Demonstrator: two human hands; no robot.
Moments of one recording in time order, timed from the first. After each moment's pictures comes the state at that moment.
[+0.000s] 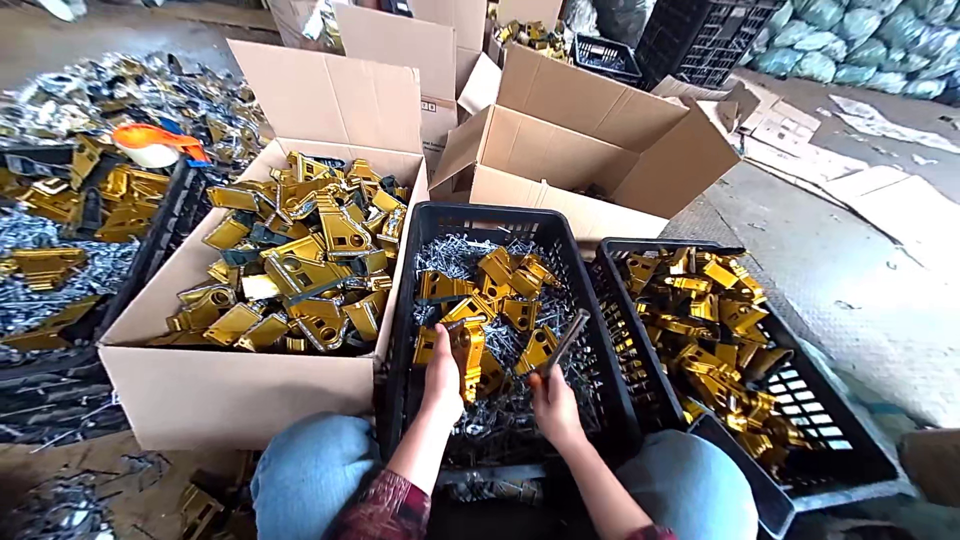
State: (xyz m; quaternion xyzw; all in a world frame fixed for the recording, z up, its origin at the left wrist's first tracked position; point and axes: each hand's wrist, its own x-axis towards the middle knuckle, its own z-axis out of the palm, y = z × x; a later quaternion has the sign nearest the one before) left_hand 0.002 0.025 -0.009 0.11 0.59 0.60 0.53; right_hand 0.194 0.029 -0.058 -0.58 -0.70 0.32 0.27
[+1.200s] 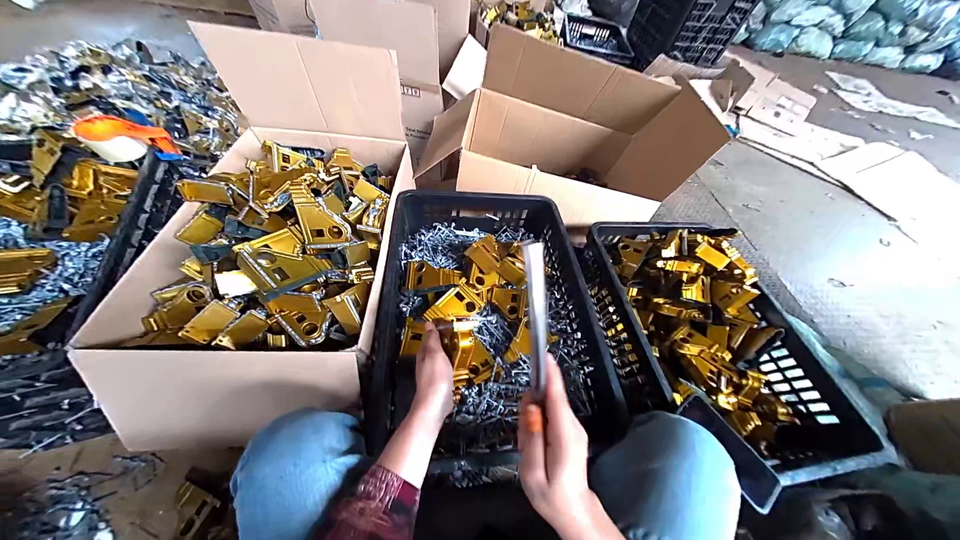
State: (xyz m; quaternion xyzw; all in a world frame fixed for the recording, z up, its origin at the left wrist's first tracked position) left_hand 0.016 0.019 -0.013 0.18 0.63 0.59 0.47; right_hand 0.175 -0.047 0.010 -0.41 -0.76 0.19 0.47
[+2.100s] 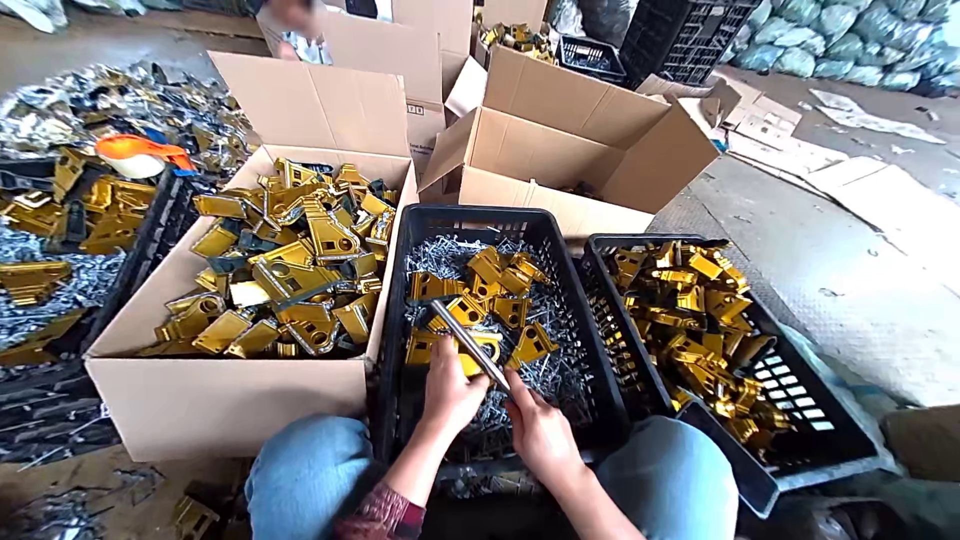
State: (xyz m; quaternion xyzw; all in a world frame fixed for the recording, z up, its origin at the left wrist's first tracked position) left_hand 0.009 0.002 -0.006 0.51 0.72 0.35 0.31; right_hand 0.184 -0.030 -0.020 -0.49 -0.82 0.10 0.28
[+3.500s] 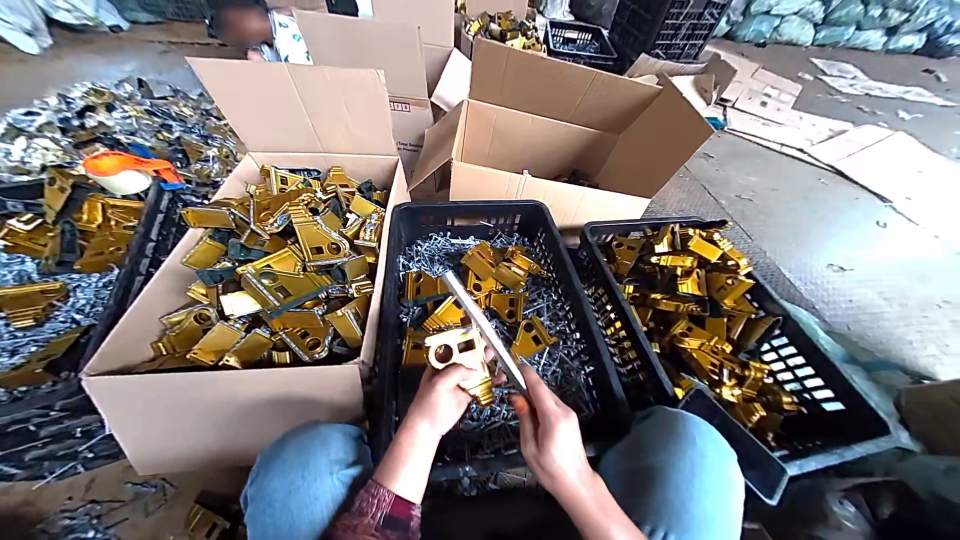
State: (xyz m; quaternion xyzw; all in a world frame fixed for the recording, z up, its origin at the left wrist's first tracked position) left_hand 0.011 -0.004 -0.011 0.23 0.28 0.64 0.68; right_hand 0.187 -0.032 -0.010 -0.46 -0.78 0.13 0.40
